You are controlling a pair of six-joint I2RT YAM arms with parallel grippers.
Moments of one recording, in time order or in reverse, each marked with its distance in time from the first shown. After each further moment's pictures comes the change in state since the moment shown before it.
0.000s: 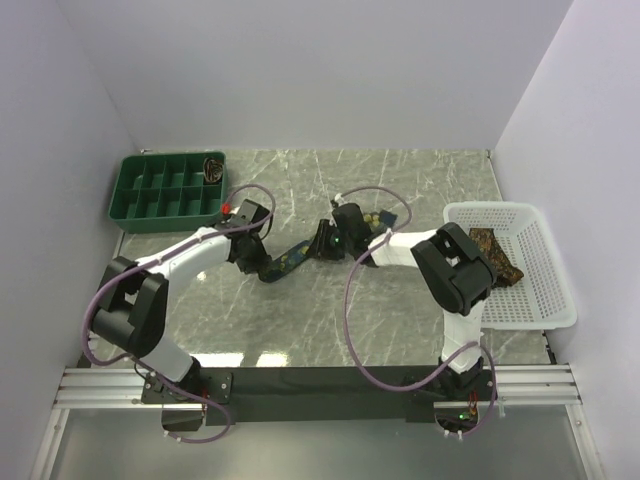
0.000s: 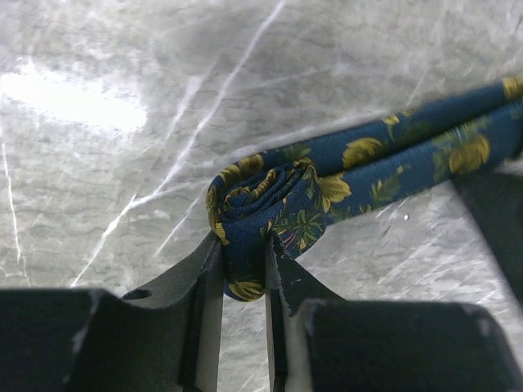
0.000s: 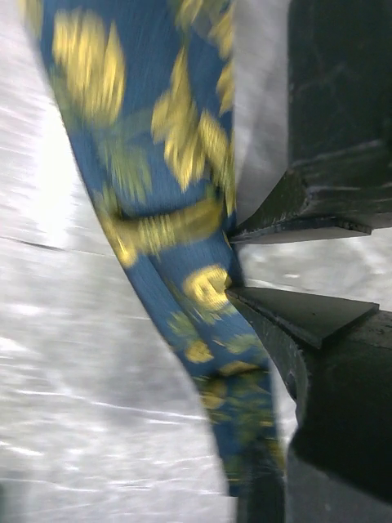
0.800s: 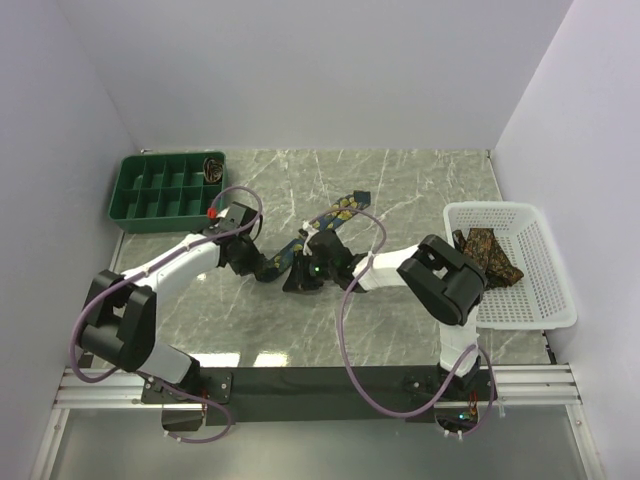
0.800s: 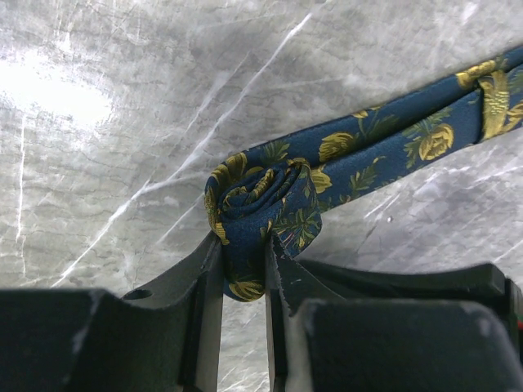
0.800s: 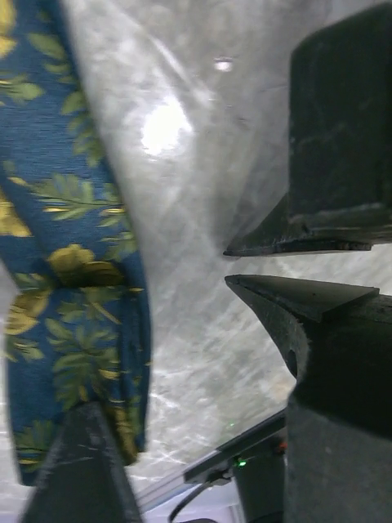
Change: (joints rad) left arm 0.043 -0.093 -0.069 0.020 0.022 -0.102; right arm 0.193 0.002 -0.066 0.096 -0.132 0.000
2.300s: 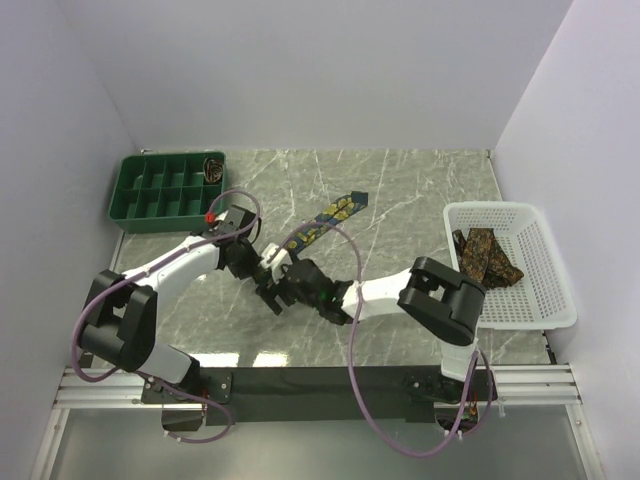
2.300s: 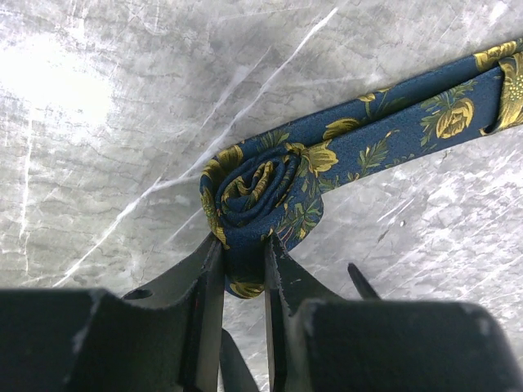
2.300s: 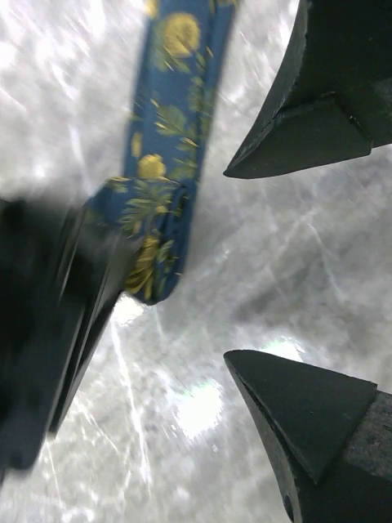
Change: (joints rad) left arm 0.008 -0.006 -0.034 0.013 0.003 -0.016; right arm 0.259 -0.067 -0.045 0.207 0.452 -0.693
